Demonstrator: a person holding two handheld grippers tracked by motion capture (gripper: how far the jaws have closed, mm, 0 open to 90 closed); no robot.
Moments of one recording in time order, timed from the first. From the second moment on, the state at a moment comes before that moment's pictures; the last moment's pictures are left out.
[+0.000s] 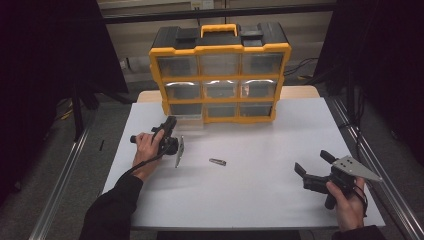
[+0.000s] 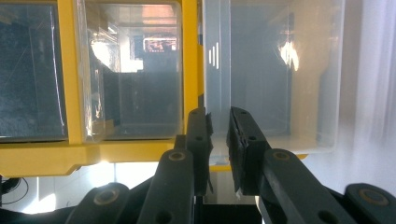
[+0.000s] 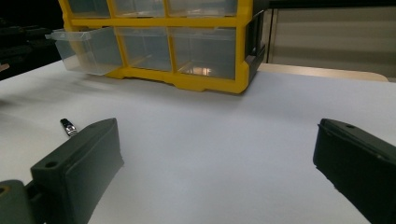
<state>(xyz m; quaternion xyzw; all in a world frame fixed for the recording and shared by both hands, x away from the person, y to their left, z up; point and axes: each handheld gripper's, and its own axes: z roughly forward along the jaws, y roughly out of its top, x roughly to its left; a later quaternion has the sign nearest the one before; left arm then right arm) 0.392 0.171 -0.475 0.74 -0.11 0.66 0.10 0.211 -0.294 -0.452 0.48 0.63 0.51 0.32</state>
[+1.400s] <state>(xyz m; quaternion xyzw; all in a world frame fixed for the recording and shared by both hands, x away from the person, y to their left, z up) 0.368 0.175 -0.472 0.75 -0.14 0.64 0.10 0.211 -0.293 -0.452 0.48 0.63 0.51 0.32</state>
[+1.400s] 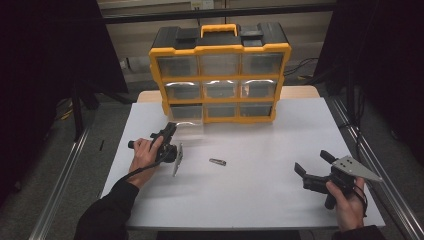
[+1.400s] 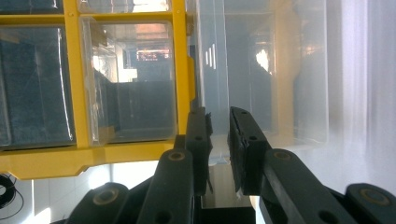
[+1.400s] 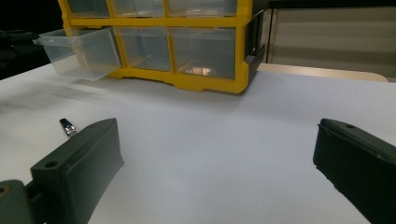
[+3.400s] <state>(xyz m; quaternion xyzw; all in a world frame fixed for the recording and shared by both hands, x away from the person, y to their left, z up) 0.361 0.174 -0.462 0.79 0.06 0.56 0.26 0.211 -0.292 -0.452 0.48 0.63 0.51 0.32</state>
